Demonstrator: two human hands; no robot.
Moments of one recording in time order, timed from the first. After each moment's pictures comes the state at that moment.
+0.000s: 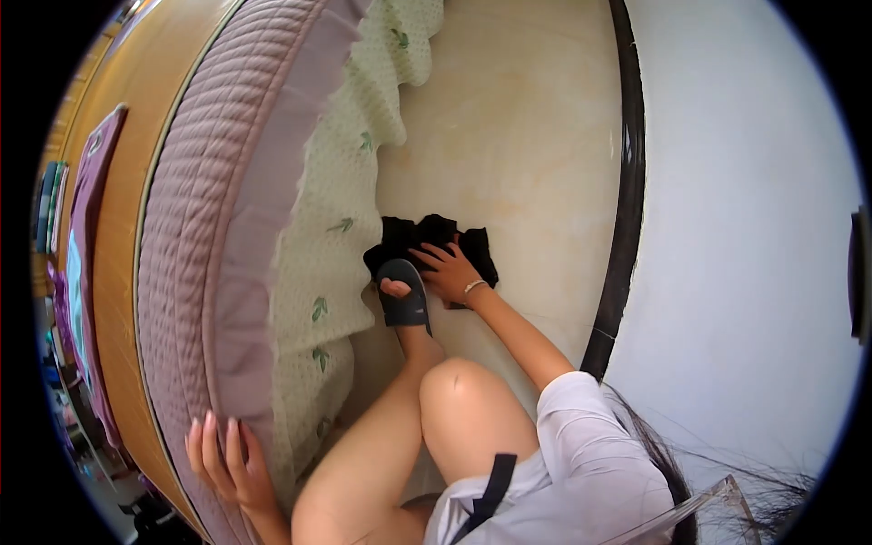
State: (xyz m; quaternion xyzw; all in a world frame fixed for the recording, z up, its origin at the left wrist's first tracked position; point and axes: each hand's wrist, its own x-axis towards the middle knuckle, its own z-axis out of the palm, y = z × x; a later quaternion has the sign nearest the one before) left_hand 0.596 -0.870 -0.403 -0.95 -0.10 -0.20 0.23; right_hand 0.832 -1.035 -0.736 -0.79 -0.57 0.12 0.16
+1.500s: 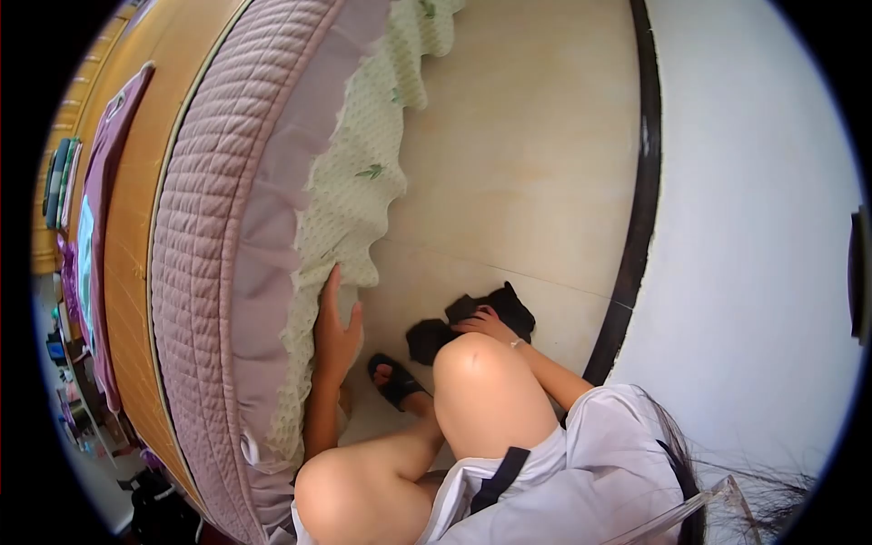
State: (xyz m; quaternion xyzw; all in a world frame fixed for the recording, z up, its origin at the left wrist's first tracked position) left_hand 0.623 -0.873 -0.570 -0.89 -0.24 -0.04 -0.38; right_hand 0.678 -1.129 -0.772 -0.77 -0.52 0.20 0.32
